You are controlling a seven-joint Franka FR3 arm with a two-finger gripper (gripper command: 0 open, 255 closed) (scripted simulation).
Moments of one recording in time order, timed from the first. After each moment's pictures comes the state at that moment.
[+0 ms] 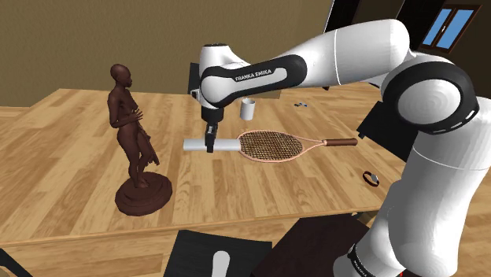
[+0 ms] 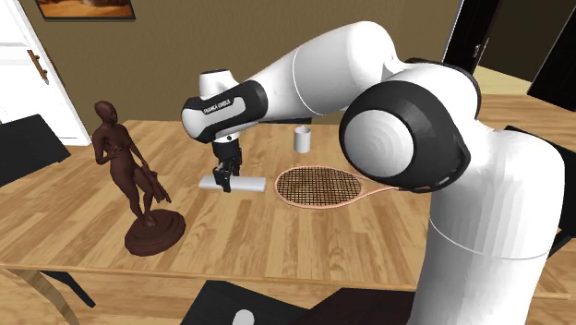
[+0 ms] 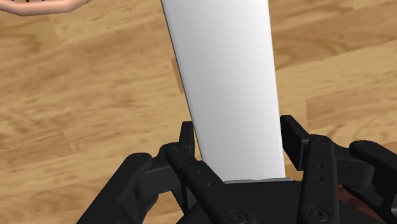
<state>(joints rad) 0.26 0.23 -0.01 -1.79 0.02 2.00 -0.55</state>
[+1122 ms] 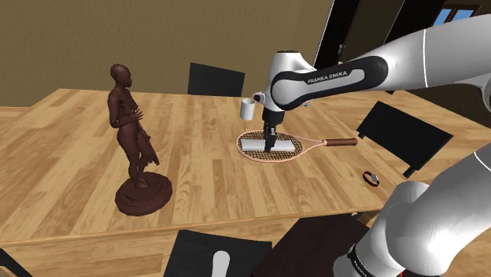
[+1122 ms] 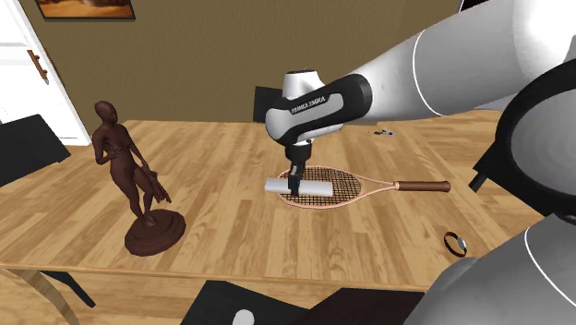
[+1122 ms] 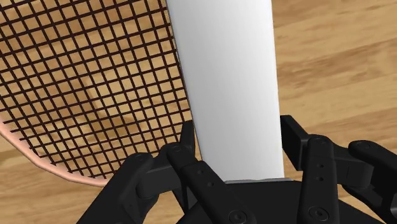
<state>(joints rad) 0.13 -0.23 -0.14 -2.32 -0.02 2.08 -0.79</state>
